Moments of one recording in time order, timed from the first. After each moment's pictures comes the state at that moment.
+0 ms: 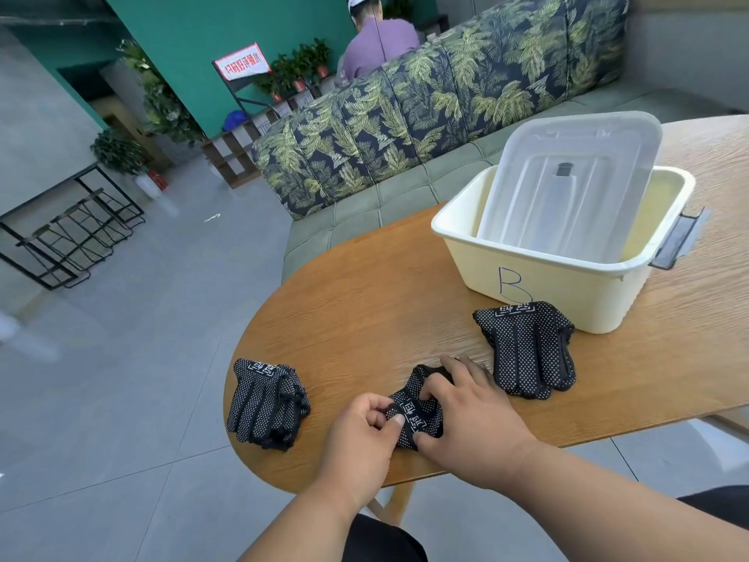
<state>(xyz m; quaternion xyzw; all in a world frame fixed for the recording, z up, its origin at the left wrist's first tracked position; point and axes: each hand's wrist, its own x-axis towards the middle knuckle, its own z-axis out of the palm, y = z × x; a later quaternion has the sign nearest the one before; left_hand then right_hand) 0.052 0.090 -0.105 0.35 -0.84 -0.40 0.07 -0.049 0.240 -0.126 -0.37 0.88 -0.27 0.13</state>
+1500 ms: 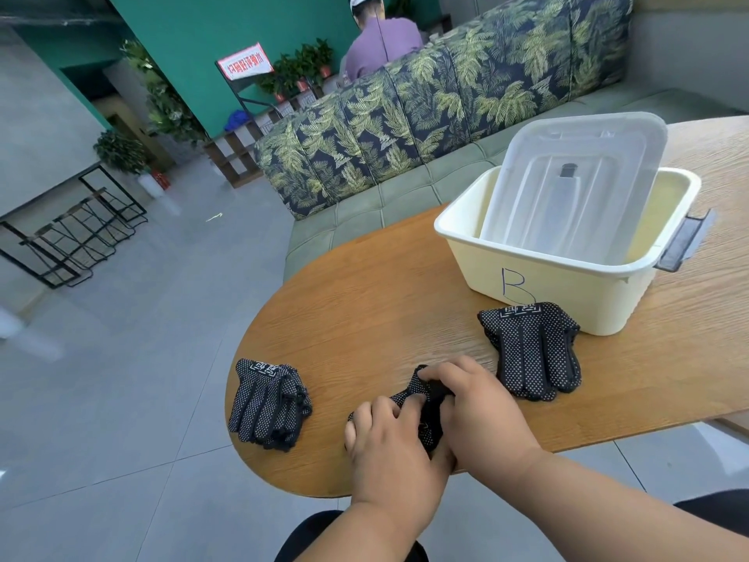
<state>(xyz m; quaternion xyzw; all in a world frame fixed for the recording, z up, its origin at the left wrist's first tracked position) 0.051 0.134 -0.125 0.25 -0.96 0.02 0.12 -0.051 0.237 -0.127 -0.31 0.82 -0.48 0.04</state>
